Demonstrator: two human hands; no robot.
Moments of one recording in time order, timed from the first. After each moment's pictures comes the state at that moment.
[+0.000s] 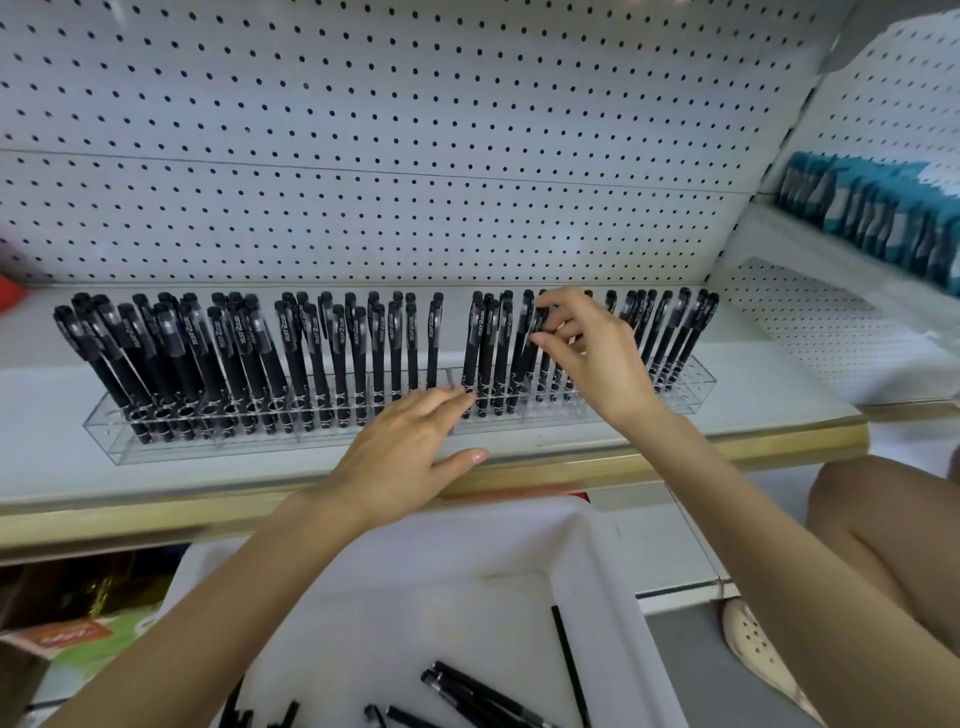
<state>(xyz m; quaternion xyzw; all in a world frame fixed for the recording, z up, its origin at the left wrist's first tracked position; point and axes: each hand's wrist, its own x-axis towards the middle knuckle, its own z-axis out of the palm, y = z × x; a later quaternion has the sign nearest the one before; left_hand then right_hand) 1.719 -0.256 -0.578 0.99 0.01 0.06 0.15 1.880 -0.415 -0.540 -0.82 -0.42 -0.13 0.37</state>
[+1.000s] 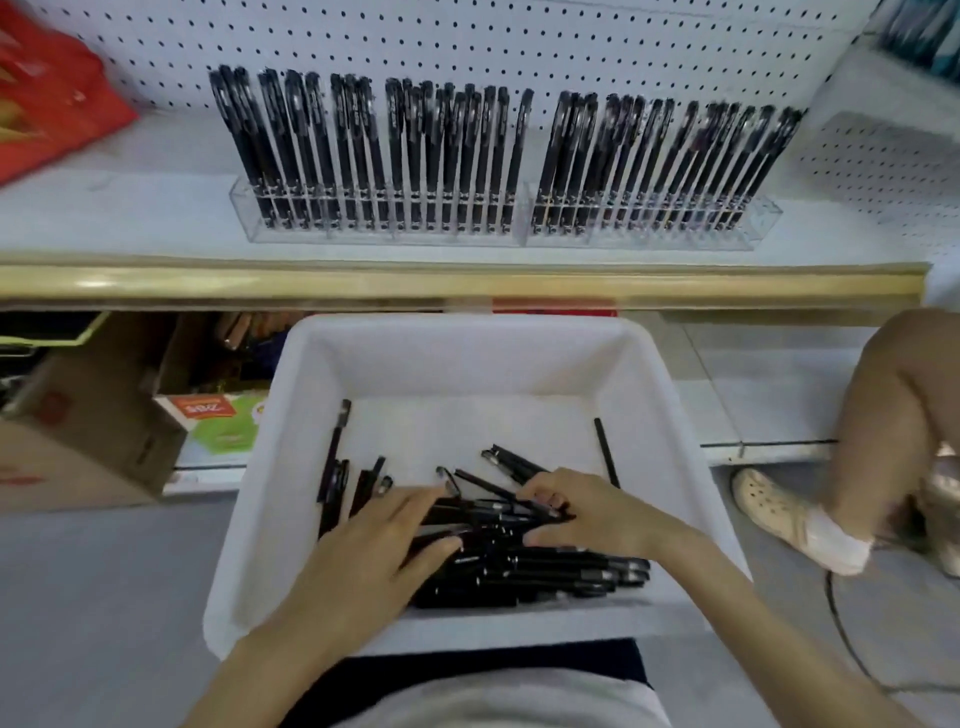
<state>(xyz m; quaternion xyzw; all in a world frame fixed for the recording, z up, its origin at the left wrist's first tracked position) 1.454 -0.330 -0.670 0.95 0.13 -0.09 0.26 1.646 -0.511 -0.690 -0.81 -0.39 0.41 0.17</state>
